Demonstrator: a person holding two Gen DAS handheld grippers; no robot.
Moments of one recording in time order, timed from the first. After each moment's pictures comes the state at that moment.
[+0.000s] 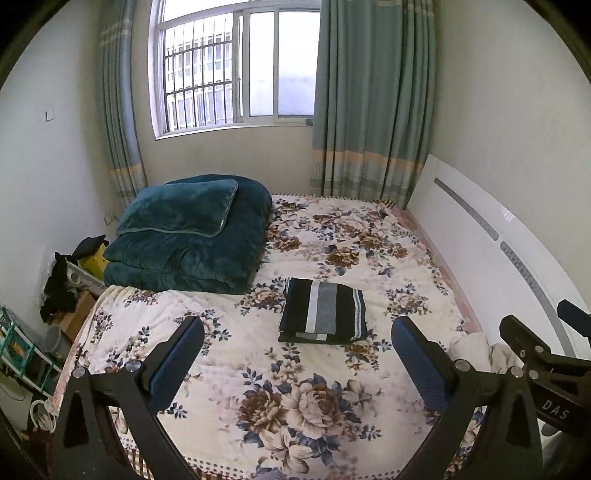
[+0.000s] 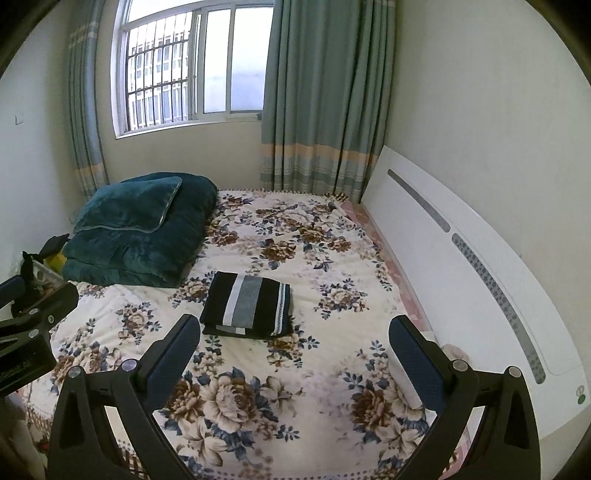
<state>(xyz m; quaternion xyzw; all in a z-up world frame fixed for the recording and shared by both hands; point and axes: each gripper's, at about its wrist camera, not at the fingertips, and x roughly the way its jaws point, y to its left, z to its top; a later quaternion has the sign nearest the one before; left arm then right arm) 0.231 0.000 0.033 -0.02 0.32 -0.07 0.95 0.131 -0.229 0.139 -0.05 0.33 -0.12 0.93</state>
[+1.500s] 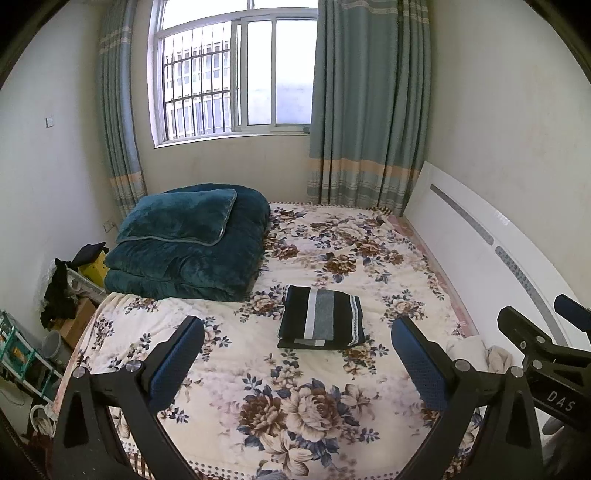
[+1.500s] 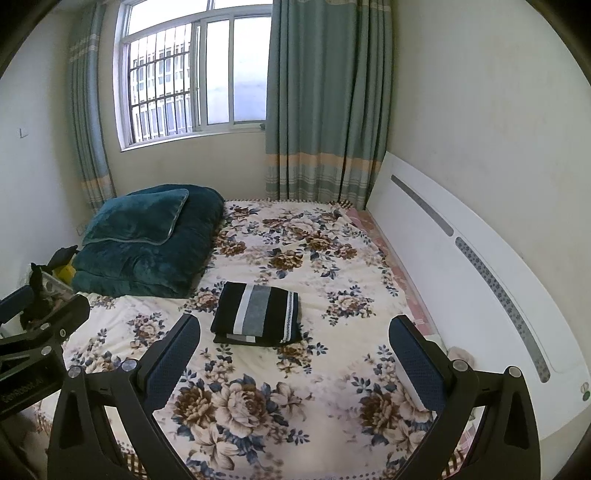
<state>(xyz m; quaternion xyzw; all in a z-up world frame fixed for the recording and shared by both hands) 0.230 -0.003 0.051 -0.02 0.31 -0.07 0.95 0.120 -0.222 0.156 -0.04 0.31 -0.11 0.94</state>
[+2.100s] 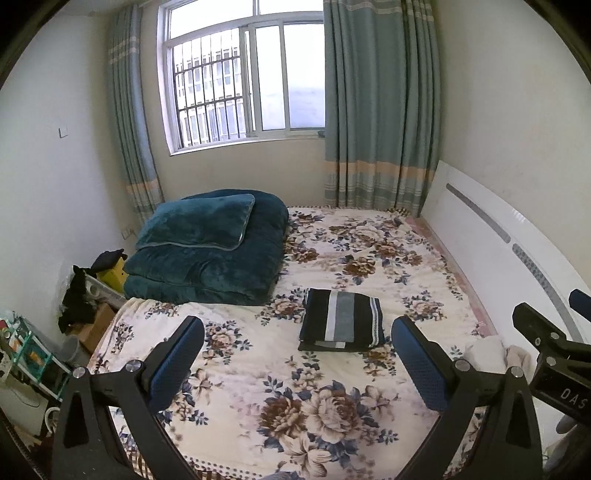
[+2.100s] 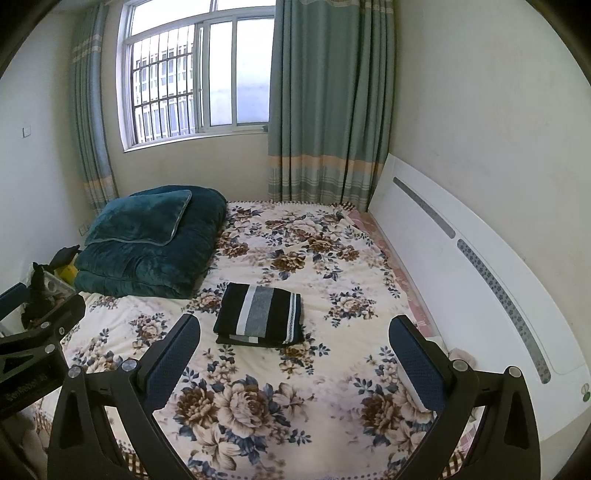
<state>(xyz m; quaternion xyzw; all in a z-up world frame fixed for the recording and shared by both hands) 0.222 -0.004 0.051 0.00 0.30 -0.03 0.95 0.118 -0.216 0.156 -0.03 0.31 -0.11 0.94</state>
